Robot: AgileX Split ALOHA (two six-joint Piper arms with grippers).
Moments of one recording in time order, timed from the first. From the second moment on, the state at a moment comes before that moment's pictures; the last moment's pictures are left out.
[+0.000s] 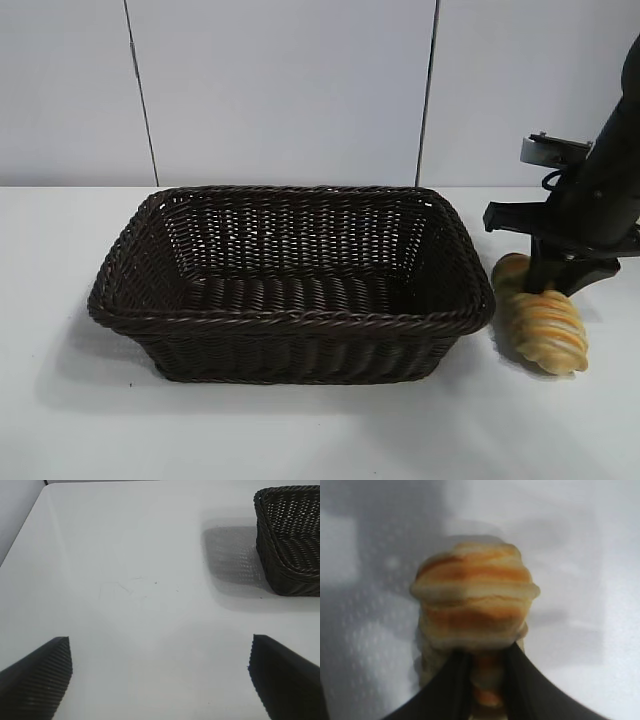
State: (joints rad) left arm 0.08 -0.02 -0.48 -0.07 1.12 0.14; right arm 0.05 1.94 -1.17 0.13 0.64 0.01
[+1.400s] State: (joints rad) left arm 0.08 -0.02 -0.48 -0.07 1.12 0.14; right arm 0.48 1.83 -1.52 0.08 0.86 -0.07
